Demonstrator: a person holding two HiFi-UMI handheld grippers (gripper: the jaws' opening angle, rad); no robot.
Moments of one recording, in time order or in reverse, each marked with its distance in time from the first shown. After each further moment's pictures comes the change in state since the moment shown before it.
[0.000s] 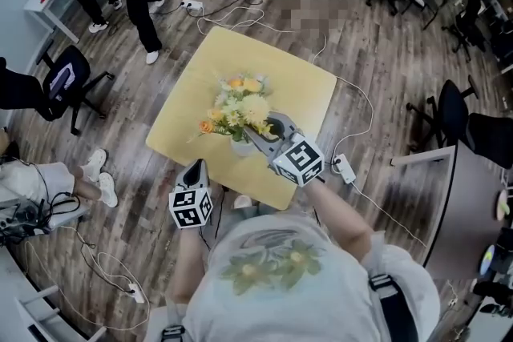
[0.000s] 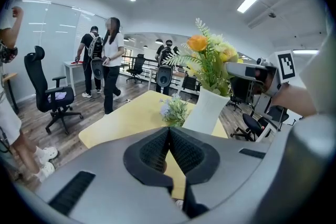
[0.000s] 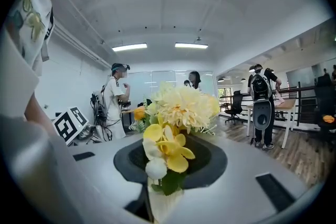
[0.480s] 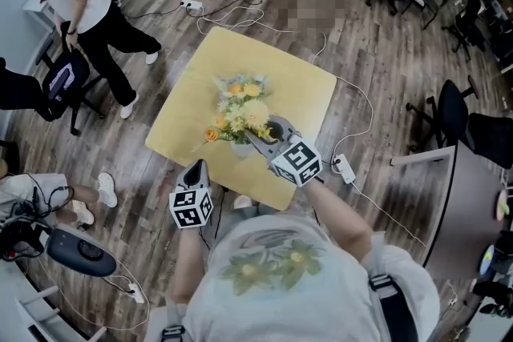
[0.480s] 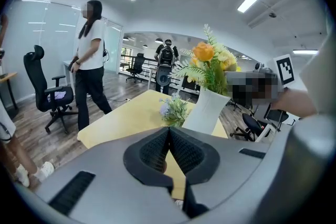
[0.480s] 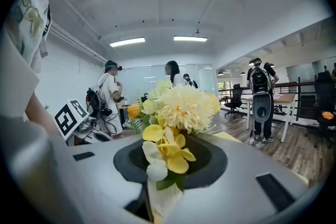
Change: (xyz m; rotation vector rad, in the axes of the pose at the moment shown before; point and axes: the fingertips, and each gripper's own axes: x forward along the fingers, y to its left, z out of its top) left arm 0.004 -0.001 -0.005 0.000 0.004 -0.002; right arm 0.001 -0.001 -0.028 0.020 0.066 0.001
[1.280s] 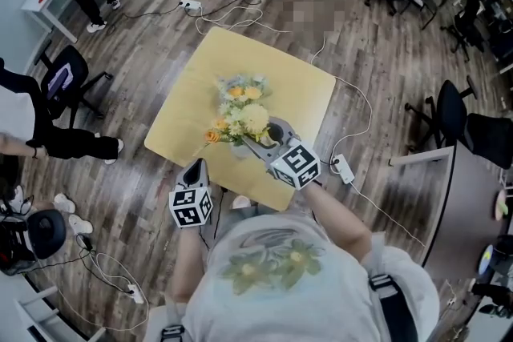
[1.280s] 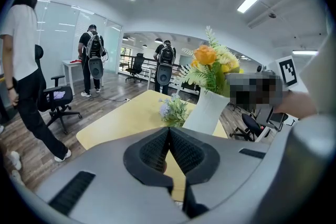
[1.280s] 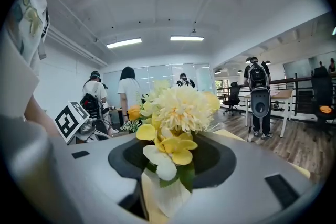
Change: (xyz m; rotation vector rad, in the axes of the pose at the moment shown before) left arm 0.004 -0.004 0.004 -0.001 0.000 -0.005; right arm -0.004 0.001 -0.005 0.037 0.000 -0.016
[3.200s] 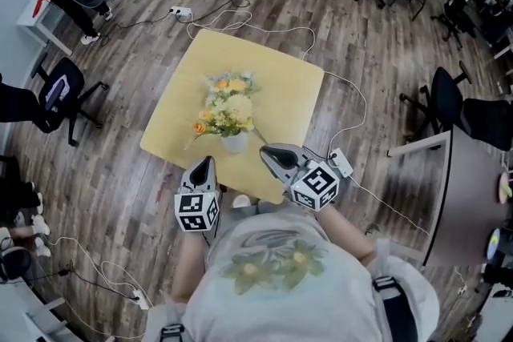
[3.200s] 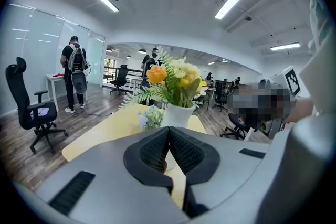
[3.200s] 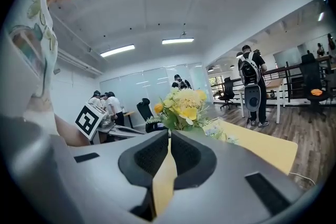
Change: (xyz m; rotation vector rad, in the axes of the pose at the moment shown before) left arm -0.031 -0.070 0.011 0.131 -0.112 -0.134; right arm -0.106 0.045 -0.027 0.124 -0.018 -0.021
